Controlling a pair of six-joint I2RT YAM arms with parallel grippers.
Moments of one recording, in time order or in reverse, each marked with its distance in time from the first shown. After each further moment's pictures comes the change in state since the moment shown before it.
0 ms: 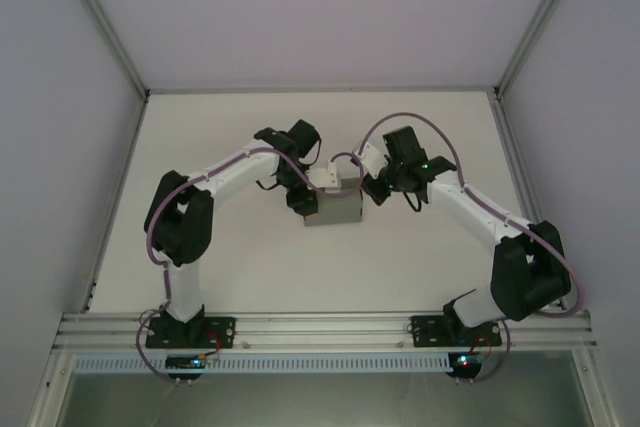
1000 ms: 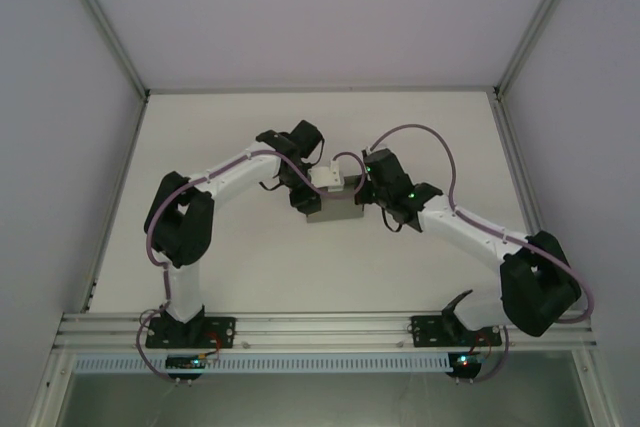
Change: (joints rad) left arm -0.017 -0.008 -0.016 0.063 -0.037 -0.041; right arm 0.186 -0.083 -0.192 0.281 0.435 0.772
